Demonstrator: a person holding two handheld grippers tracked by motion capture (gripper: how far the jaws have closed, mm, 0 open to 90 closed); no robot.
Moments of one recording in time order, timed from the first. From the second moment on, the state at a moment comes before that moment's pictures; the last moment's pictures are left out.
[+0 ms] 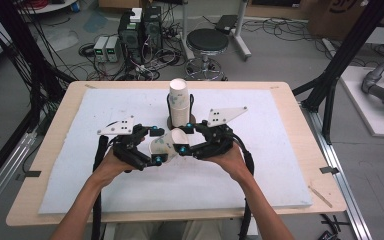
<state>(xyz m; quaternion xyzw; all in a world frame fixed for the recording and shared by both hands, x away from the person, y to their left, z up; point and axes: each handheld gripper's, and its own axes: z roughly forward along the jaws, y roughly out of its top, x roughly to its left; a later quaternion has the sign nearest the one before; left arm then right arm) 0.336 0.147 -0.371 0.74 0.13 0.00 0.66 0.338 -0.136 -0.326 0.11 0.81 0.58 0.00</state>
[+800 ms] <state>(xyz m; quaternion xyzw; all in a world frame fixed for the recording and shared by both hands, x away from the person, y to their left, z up) 0.343 0.139 -0.377 0.75 0.10 -0.03 0.65 0.335 -0.134 -0.324 0.11 0.81 0.58 0.00</state>
